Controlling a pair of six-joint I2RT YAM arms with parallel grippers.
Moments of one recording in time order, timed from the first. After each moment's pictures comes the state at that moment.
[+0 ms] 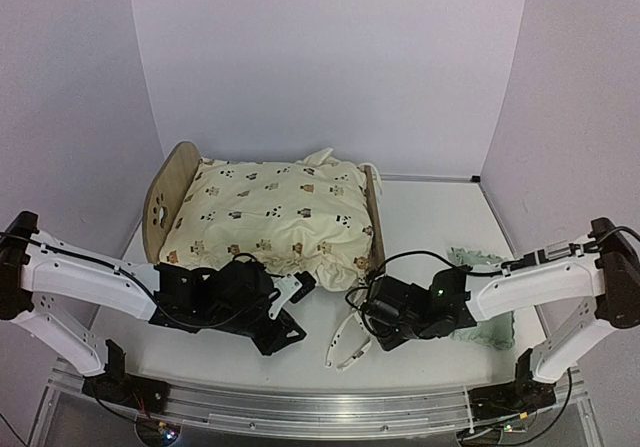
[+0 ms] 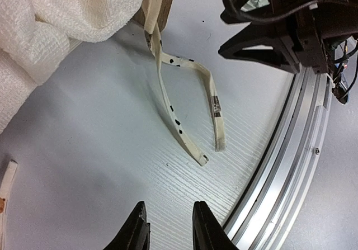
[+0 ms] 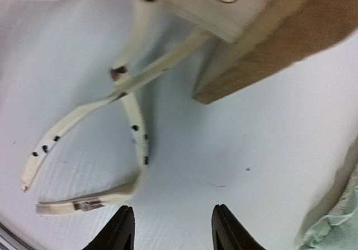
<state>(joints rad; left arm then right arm) -1.27 1.41 0.78 -0.15 -0.02 -0.35 1.22 1.54 0.86 -0.56 0.44 0.64</state>
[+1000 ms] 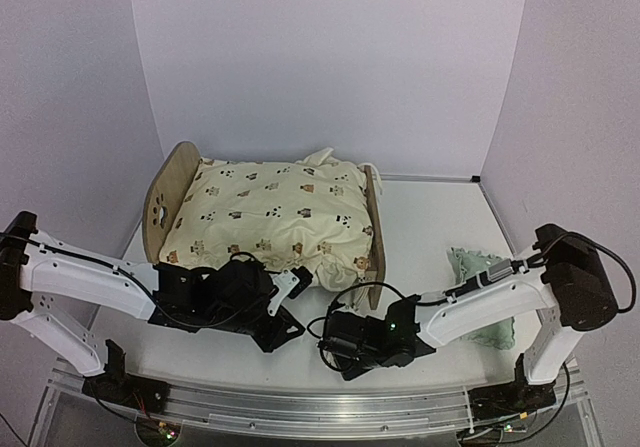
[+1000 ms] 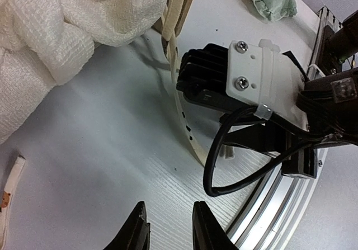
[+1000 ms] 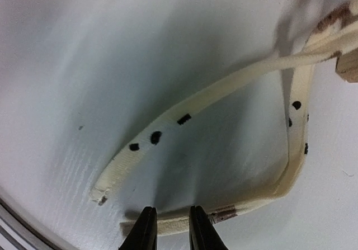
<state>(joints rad) -1.27 1.41 0.79 -0.15 -0.06 -0.40 1.36 1.79 0.99 -0.45 0.33 0.81</state>
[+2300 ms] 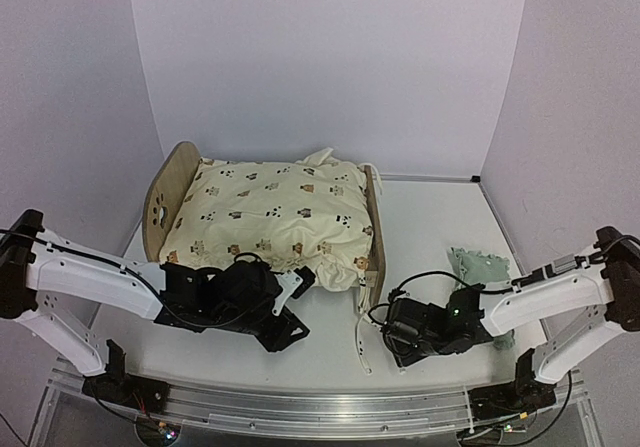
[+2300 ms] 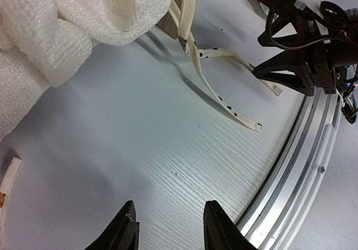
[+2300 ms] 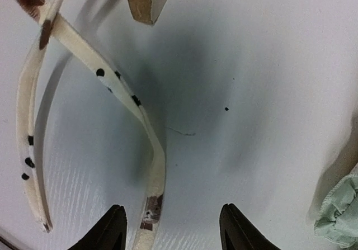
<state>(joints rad) -1.27 1.44 0.80 -0.16 -0.07 -0.42 1.22 1.45 0.66 -0.52 0.40 0.78</state>
